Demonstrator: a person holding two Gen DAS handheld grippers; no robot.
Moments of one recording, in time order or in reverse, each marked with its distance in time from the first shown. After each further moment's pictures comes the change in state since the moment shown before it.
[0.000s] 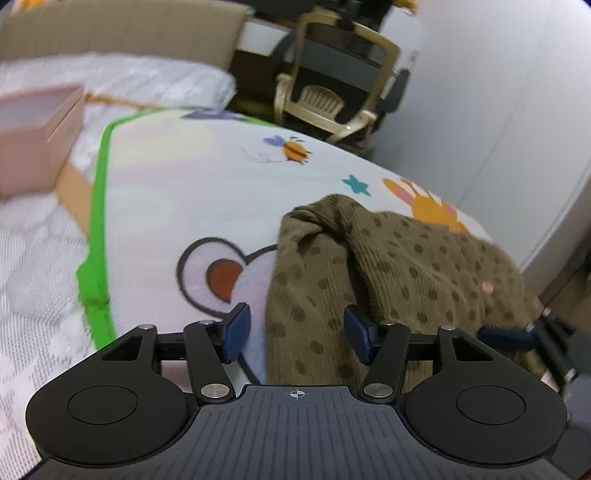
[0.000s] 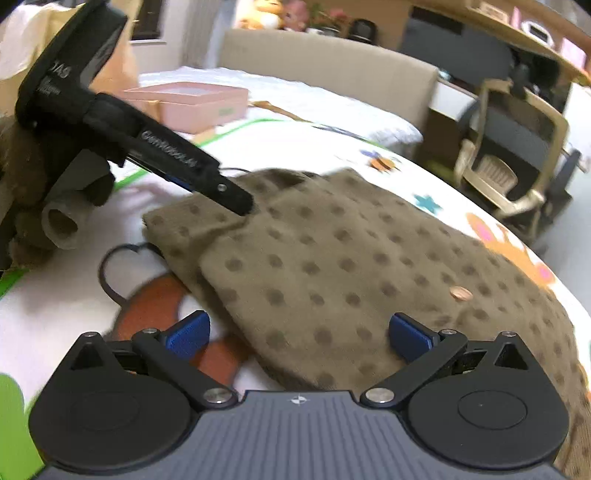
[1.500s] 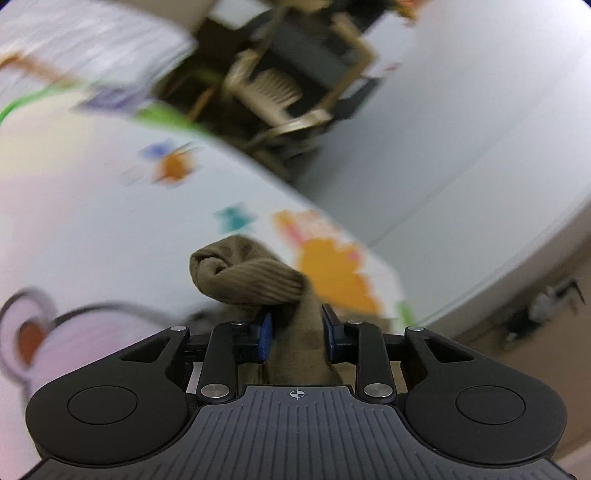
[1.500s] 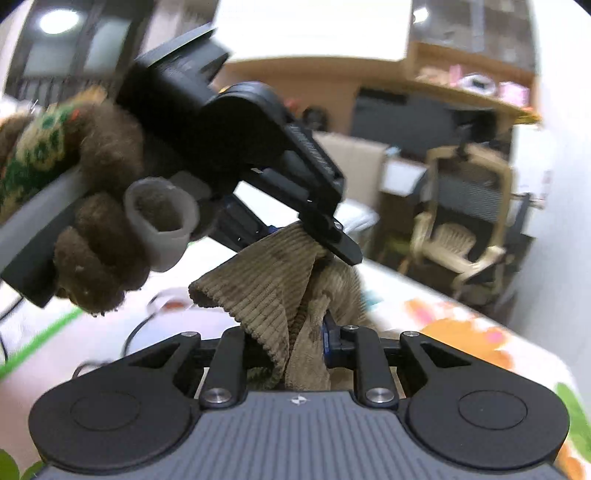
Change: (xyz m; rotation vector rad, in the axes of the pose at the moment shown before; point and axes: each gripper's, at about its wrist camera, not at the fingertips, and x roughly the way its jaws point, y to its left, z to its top) left arm 0.035 -0.099 0.101 -0.212 0.052 -0.272; right arm -0.065 -0.070 0.012 0.170 -0.344 -0.085
